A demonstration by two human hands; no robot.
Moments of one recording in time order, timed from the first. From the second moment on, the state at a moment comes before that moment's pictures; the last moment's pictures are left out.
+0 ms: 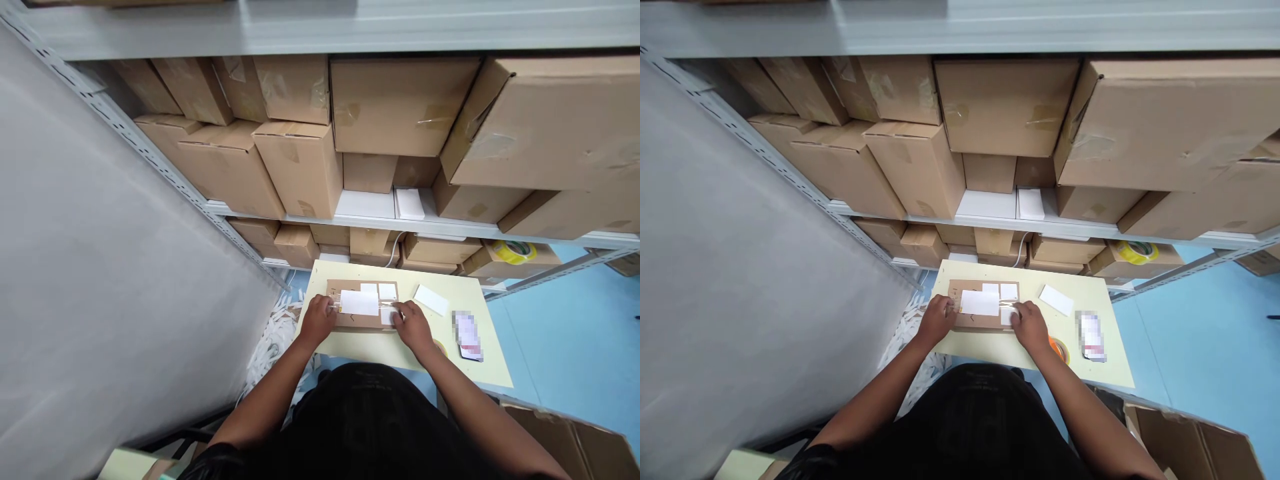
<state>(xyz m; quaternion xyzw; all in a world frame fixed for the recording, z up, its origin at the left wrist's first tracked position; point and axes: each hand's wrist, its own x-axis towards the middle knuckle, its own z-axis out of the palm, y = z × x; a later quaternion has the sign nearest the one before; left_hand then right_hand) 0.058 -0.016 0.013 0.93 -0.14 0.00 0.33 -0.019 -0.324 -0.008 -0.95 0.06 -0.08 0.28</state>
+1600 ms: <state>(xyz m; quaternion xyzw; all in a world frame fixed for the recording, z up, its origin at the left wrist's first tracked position) 0.054 -0.086 0.090 0.68 -0.30 -0.22 0.63 -0.146 -0.309 0.089 -0.66 0.37 -0.32 0.56</state>
